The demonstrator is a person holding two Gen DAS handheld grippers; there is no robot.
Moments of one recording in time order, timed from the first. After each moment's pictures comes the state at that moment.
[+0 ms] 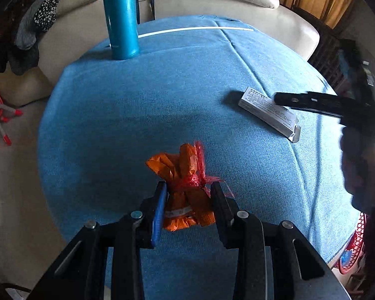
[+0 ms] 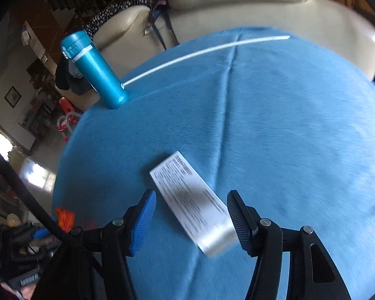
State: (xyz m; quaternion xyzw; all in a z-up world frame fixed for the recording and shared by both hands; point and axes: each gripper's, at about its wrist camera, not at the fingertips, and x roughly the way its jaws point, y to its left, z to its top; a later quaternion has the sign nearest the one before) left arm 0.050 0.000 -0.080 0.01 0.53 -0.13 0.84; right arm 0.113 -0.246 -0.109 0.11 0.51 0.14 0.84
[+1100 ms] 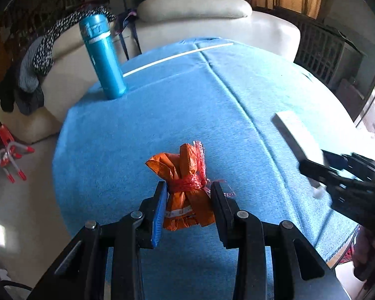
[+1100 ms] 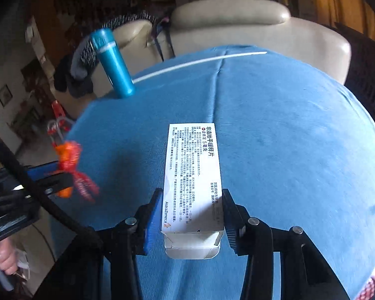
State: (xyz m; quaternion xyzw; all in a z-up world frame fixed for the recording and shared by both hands) left arm -0.002 -0.051 -0.041 0.10 0.45 -0.13 0.88; right arm -0.039 -0.244 -0.084 0.08 0.44 0.08 0.89
